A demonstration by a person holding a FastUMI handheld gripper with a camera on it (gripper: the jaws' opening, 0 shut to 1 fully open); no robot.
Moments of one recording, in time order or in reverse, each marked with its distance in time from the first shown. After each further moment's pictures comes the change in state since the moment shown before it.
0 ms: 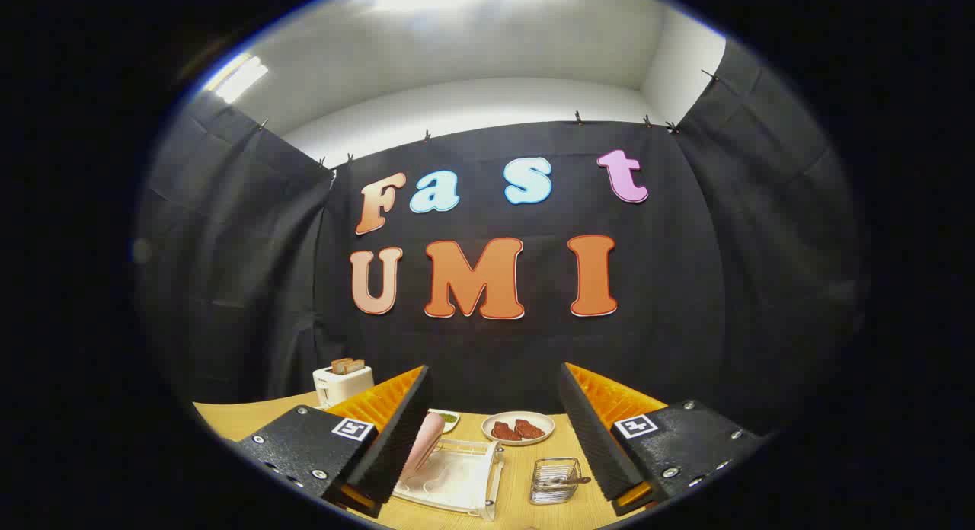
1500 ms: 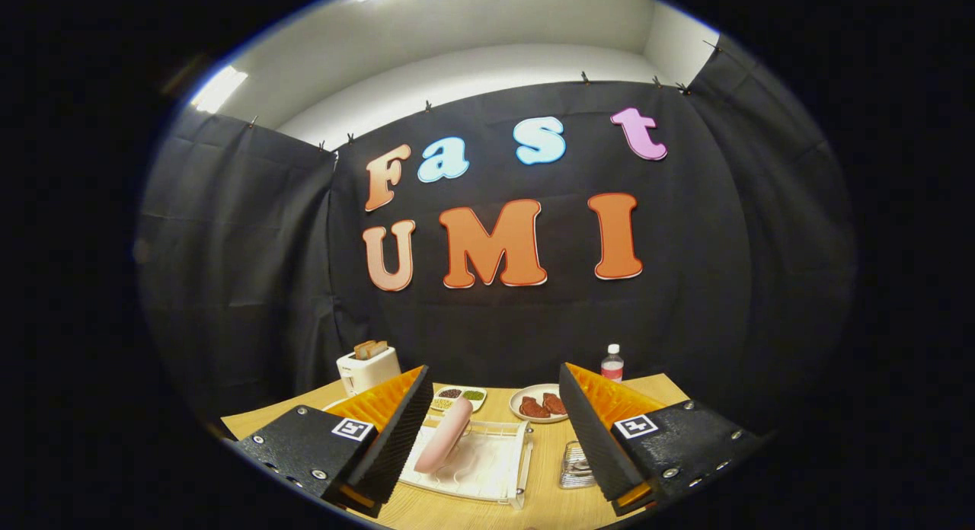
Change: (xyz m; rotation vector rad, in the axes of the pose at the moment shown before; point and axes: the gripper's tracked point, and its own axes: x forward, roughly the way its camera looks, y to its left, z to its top) arm 0.025 0.017 -0.029 0.095 0.217 0.060
